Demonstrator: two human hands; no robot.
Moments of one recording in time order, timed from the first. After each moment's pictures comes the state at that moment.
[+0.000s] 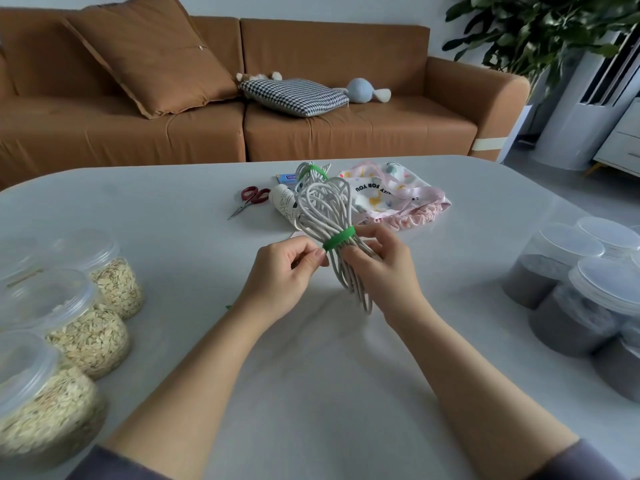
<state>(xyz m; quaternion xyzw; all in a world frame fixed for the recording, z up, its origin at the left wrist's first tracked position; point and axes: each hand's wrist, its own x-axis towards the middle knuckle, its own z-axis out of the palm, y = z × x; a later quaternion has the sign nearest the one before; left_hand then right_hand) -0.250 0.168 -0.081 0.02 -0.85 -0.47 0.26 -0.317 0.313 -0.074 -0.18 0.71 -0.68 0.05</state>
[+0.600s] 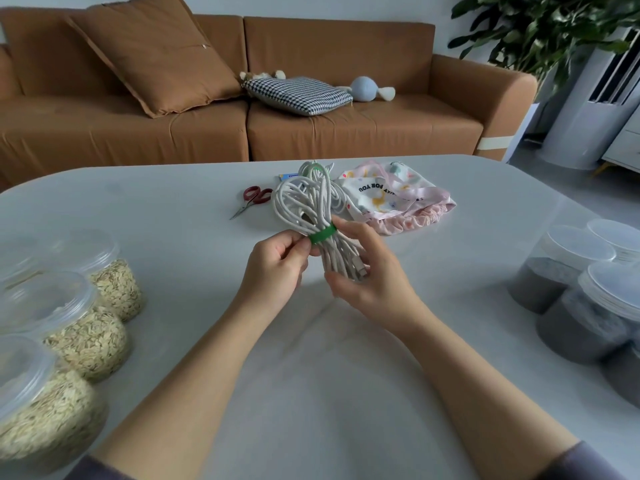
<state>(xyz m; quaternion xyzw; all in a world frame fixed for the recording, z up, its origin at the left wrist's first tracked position) -0.255 0.169 -0.077 0.11 -0.75 -0.61 0.25 -0.326 0.315 -0.090 -0.41 0.73 -0.54 -0.04</state>
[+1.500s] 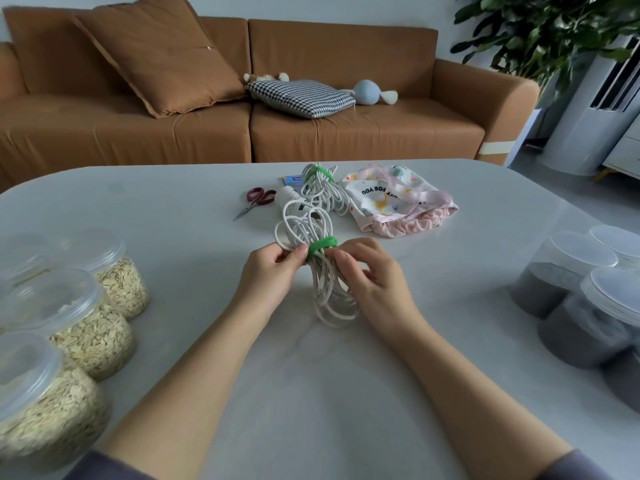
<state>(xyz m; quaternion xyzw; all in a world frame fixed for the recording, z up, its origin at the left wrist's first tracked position) -0.257 0.157 -0.085 0.22 -0.76 -0.57 0.22 -0.316 0.310 -0.090 -0.35 0.74 -0.58 -0.02</state>
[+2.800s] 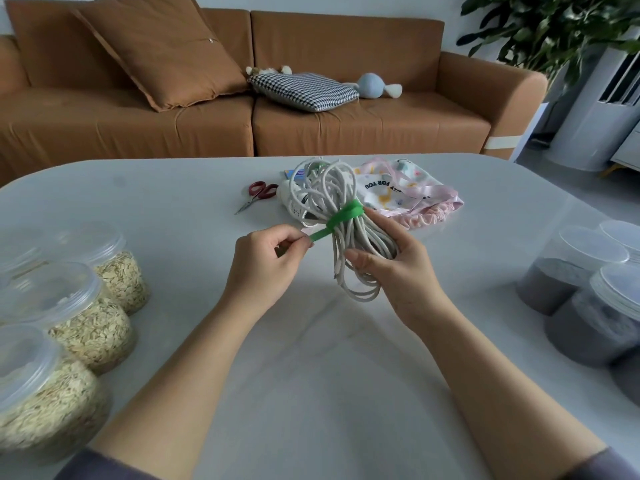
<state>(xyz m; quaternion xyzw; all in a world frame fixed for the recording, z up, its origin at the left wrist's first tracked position) -0.246 0.152 -0.076 0.13 -0.84 -0.42 0.32 -0.331 0.322 -0.078 -0.28 0.58 -0.75 0.12</state>
